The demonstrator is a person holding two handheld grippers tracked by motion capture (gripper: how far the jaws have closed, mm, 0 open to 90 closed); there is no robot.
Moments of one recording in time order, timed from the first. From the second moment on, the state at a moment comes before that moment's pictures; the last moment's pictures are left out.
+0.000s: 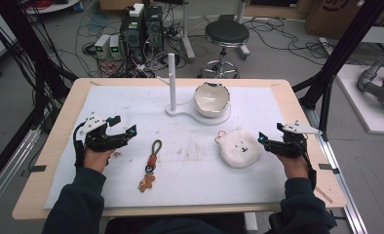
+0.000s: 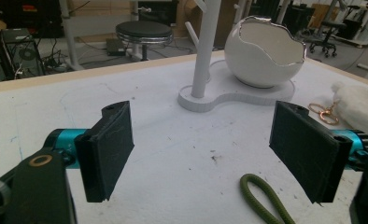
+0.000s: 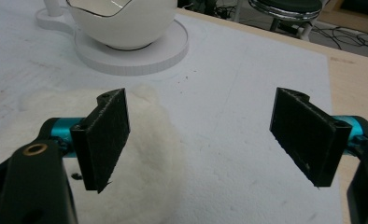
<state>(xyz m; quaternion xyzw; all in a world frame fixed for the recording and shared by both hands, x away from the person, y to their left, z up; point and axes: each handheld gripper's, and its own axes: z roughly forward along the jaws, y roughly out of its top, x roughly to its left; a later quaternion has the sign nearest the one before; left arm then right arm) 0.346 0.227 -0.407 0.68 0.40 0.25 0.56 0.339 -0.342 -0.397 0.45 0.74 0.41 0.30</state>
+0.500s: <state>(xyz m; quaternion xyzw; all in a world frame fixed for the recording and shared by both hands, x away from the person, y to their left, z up) 0.353 0.219 -0.412 0.69 0.40 0.23 0.56 0.335 -0.353 -0.401 0.46 0.74 0.41 0.29</state>
